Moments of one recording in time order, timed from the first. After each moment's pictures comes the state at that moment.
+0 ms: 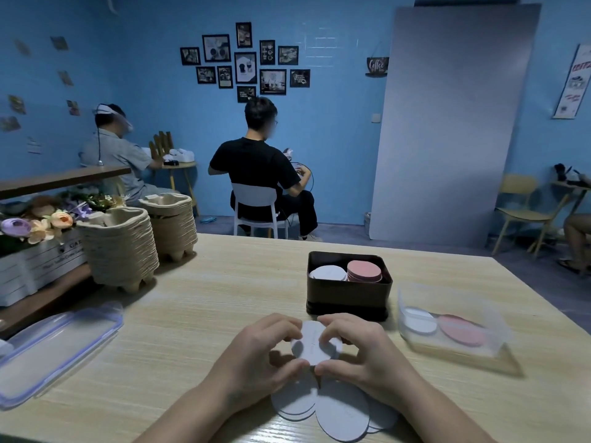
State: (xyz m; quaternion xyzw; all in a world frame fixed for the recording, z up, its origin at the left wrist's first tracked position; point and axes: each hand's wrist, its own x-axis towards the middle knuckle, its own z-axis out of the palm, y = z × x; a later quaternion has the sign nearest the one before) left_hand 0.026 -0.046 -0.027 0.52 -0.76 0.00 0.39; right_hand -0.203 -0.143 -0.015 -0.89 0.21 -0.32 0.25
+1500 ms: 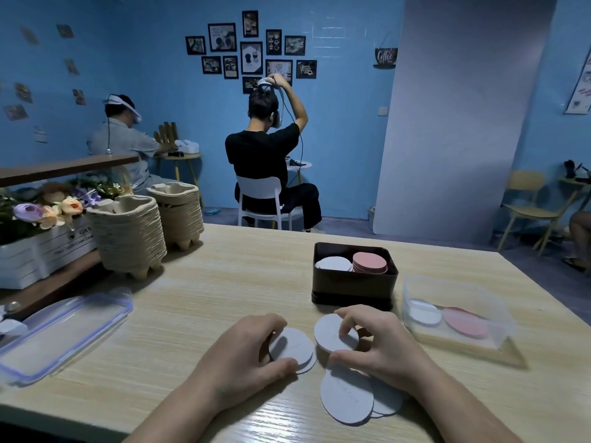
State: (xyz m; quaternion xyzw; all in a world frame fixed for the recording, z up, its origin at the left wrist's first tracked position) left_hand 0.039 -0.016 -0.027 0.63 -0.72 -0.02 0.30; right_hand -0.217 -0.150 -0.016 -0.89 0.26 -0.30 0.20
